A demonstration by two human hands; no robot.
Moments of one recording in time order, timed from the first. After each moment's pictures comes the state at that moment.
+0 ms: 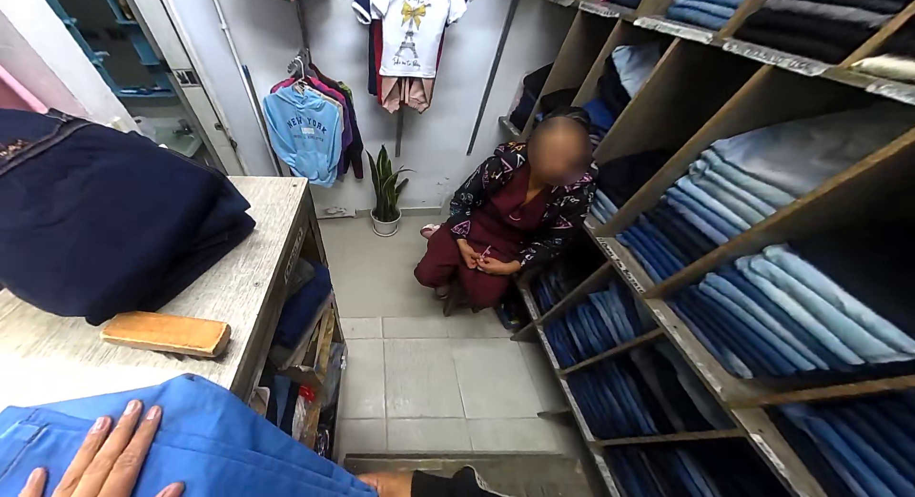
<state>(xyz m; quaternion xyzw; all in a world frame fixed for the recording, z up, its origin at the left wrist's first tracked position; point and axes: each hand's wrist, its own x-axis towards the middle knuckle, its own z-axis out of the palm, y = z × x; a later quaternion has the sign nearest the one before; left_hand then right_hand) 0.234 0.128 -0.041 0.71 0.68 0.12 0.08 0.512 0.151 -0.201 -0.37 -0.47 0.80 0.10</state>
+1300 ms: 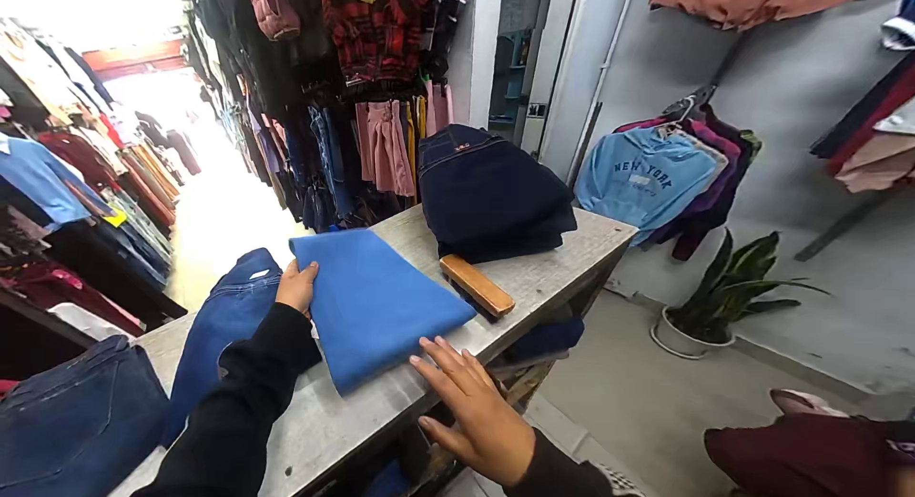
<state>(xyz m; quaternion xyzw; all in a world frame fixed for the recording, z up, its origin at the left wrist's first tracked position) 0.108 0.083 -0.003 0.14 0.73 0.66 0.12 0.383 0.183 -0.093 0.01 -0.93 0.23 0.27</state>
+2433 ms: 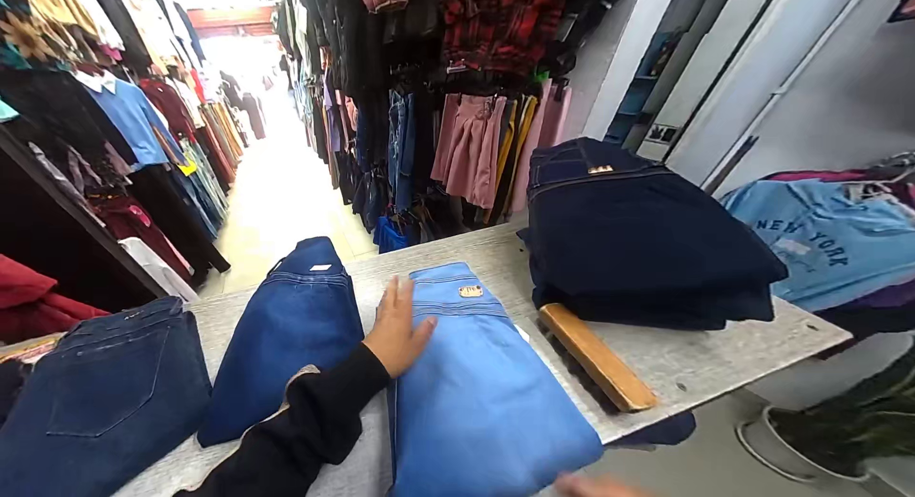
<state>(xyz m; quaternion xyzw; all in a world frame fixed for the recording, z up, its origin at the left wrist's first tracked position) 0.121 0.075 -0.033 0.40 0.83 0.38 0.12 0.403 0.195 -0.067 0.03 -0.78 0.57 0.28</state>
